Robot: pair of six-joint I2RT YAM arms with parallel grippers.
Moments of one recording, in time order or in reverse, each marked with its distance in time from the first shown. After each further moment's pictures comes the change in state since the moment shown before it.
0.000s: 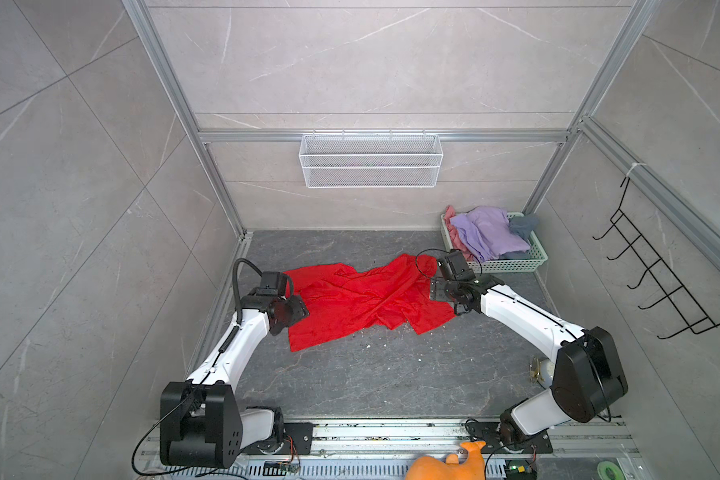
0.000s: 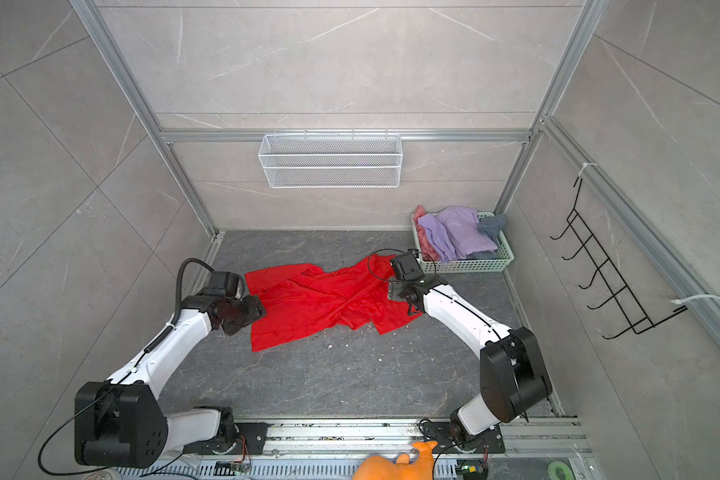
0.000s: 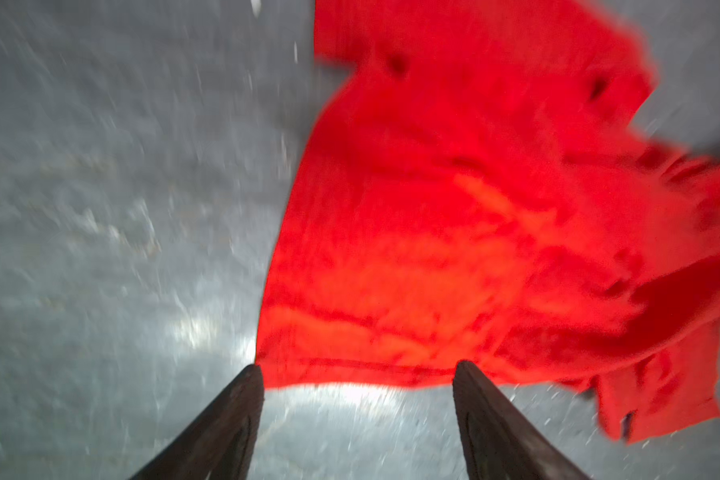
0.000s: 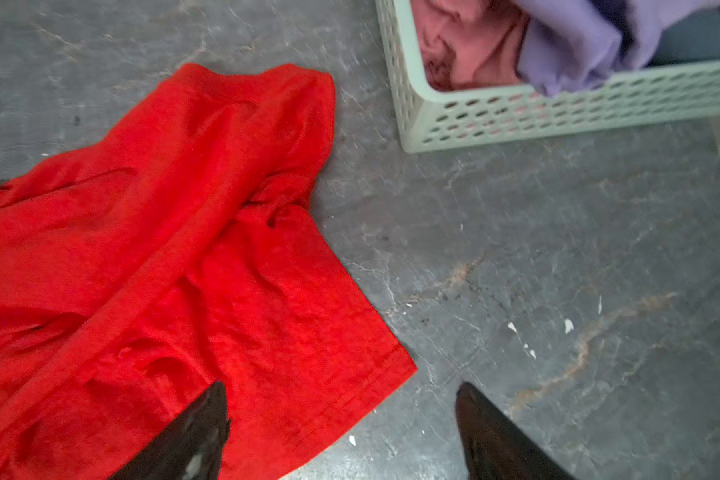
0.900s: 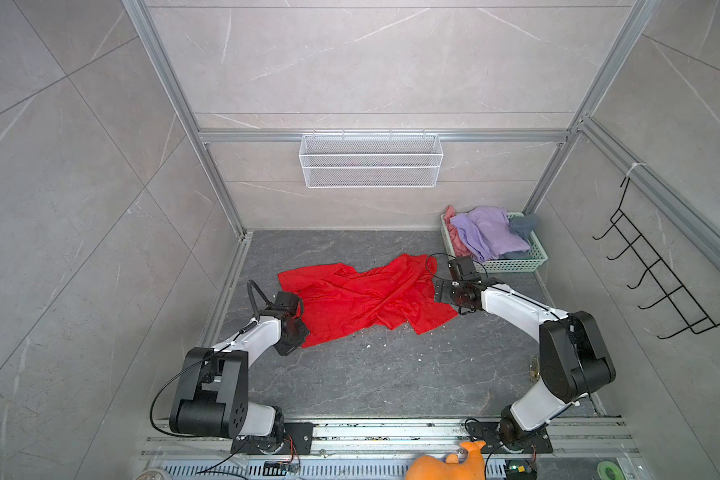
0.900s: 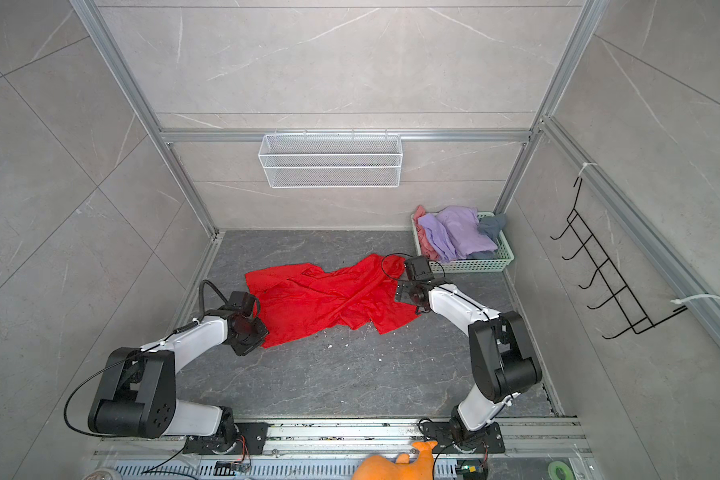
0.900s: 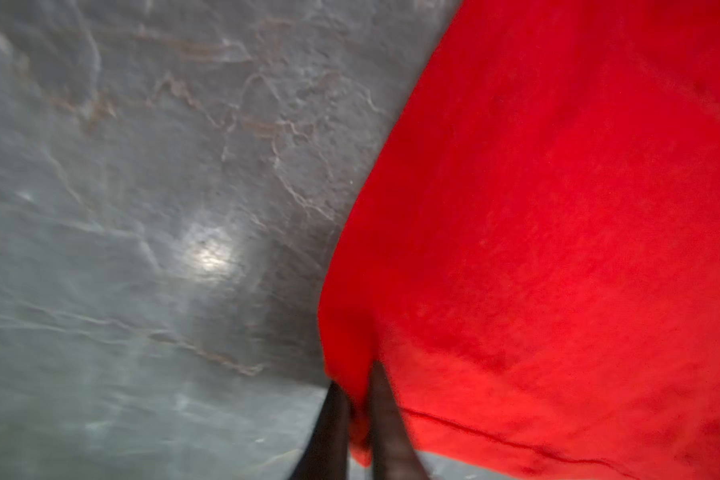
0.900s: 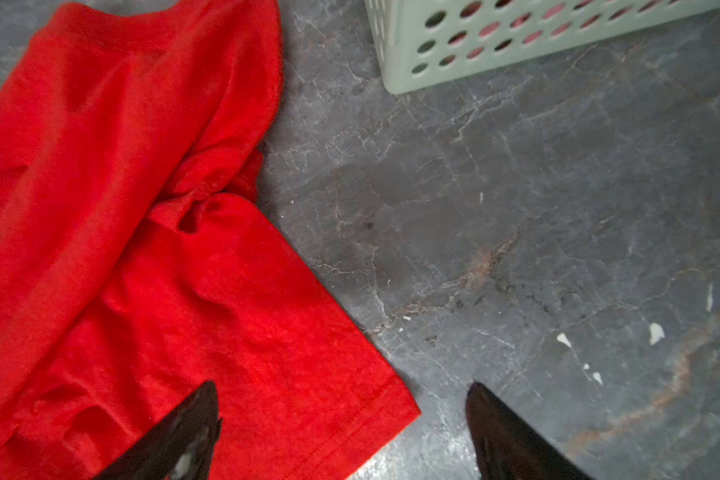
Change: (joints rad) left arm -0.023 0.148 -0.180 0.188 -0.036 -0.177; right arm -0.126 0.122 -0.065 0.136 -0.147 0.019
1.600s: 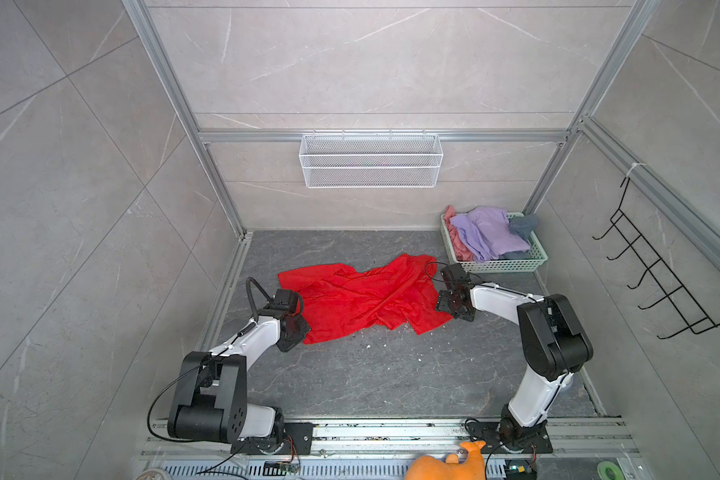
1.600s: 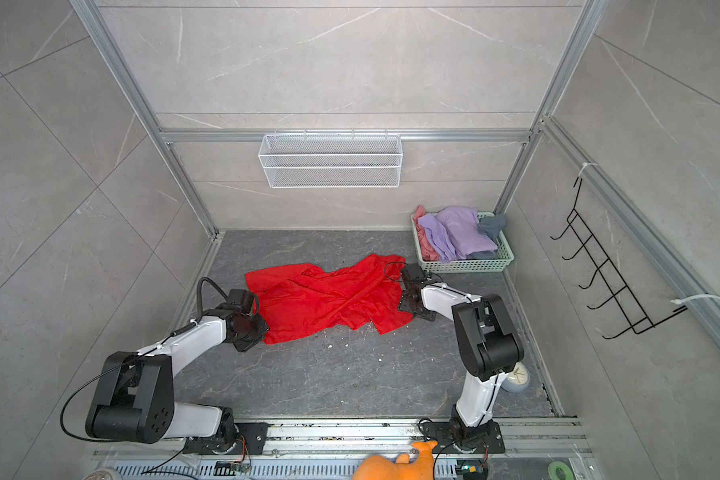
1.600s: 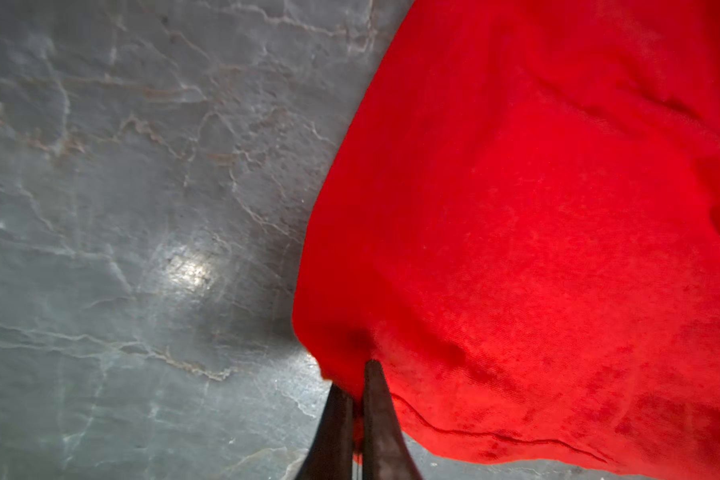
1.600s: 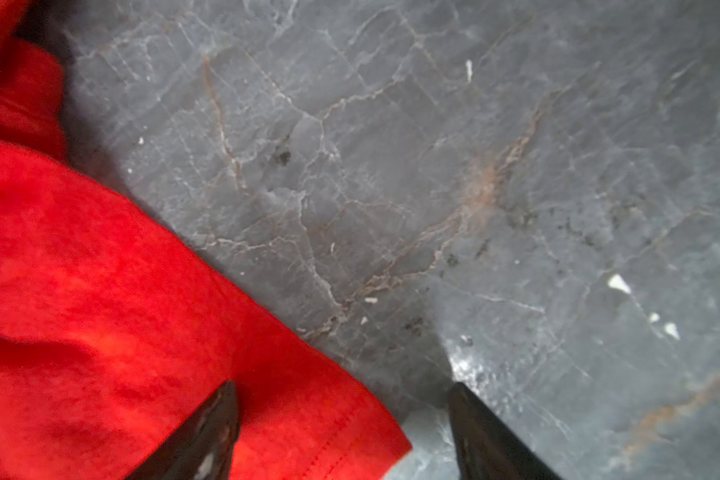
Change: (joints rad) left arm 0.000 -0.033 0.013 0.017 0.011 0.013; right arm 0.001 0.145 0.004 -0.049 0.028 0.173
